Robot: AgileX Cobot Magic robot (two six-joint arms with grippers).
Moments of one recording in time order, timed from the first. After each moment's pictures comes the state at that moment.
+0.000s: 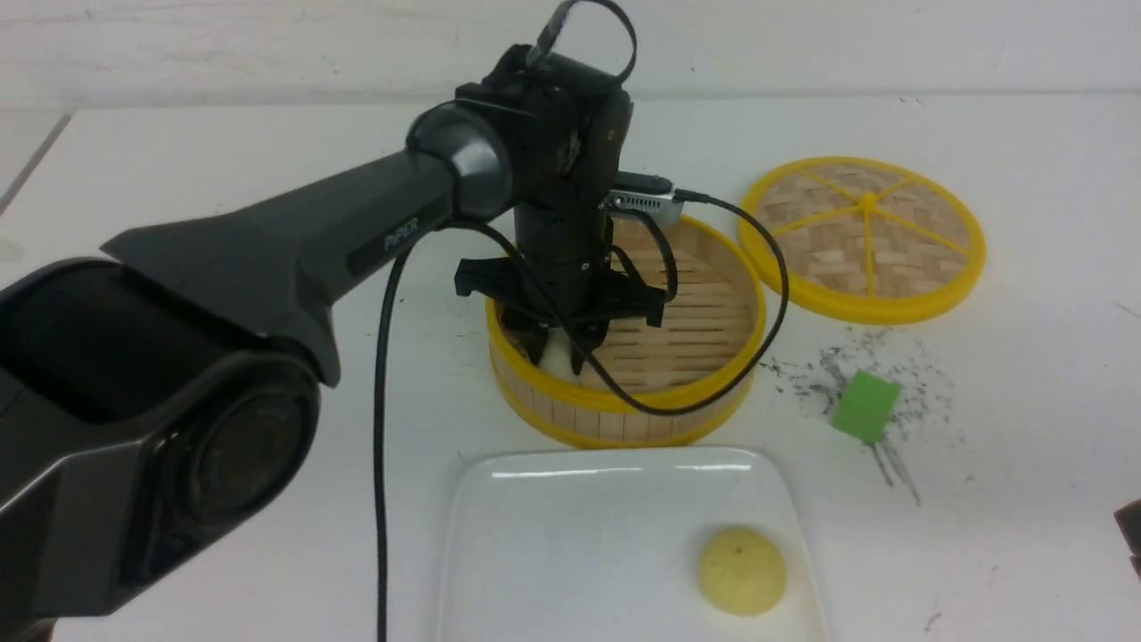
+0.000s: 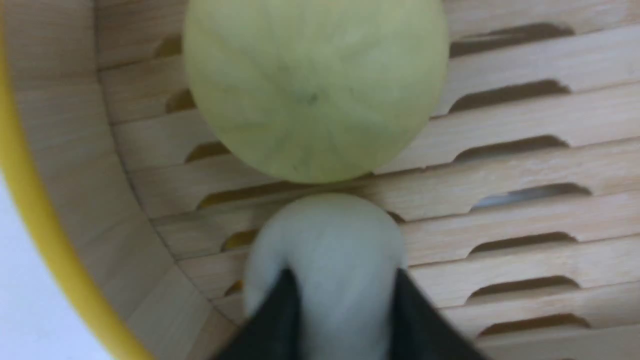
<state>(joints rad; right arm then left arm) 0.37 0.88 -0.74 0.04 0.95 0.04 -0.60 2.25 -2.02 0.10 1.22 -0.38</state>
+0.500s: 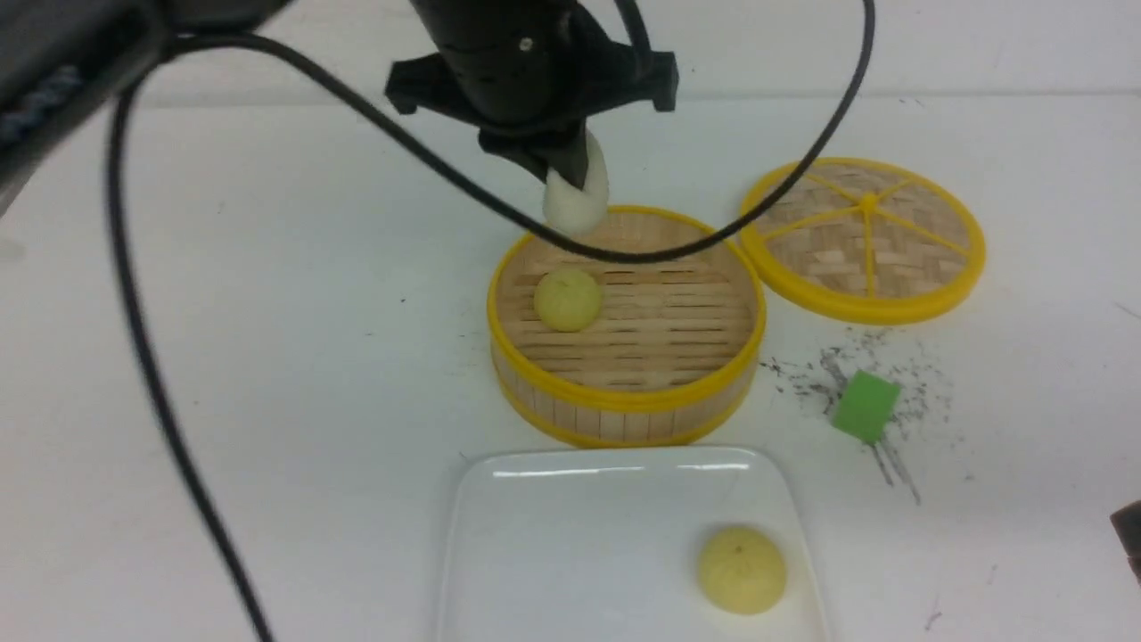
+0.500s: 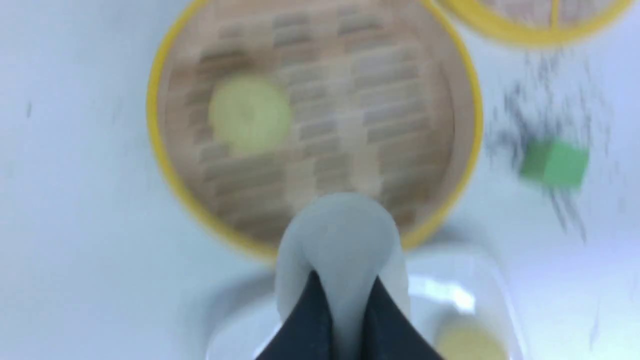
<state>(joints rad) 0.37 0.88 -0.74 0.05 0.95 0.04 -0.60 1.79 -1.90 -0.01 1.24 -0.33</state>
